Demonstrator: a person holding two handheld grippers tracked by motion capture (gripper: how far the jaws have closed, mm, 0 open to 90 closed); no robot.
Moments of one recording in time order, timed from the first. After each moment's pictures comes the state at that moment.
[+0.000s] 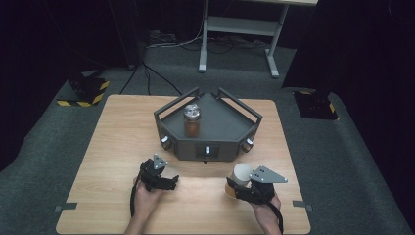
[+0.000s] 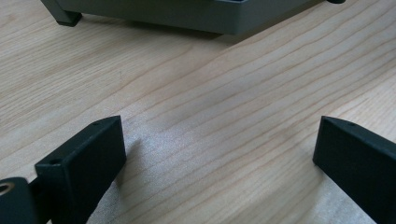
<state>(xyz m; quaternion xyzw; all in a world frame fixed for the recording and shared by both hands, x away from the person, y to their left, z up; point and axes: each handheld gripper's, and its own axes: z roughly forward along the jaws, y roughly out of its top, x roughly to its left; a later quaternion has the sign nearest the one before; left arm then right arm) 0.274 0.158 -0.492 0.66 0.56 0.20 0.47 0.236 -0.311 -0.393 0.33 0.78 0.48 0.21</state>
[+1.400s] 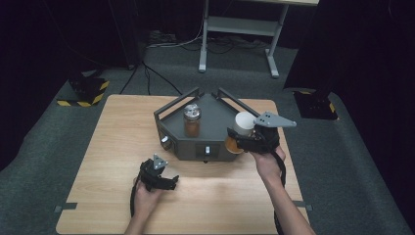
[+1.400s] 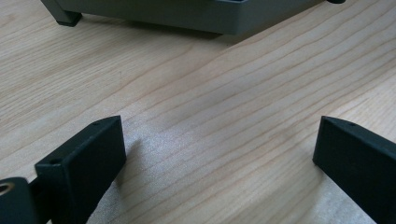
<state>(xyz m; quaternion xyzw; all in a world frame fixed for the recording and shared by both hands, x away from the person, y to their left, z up) 0.274 0.158 -0.492 0.66 0.56 0.20 0.47 0.315 -0.294 -0.280 0.32 0.76 0.51 0.23</state>
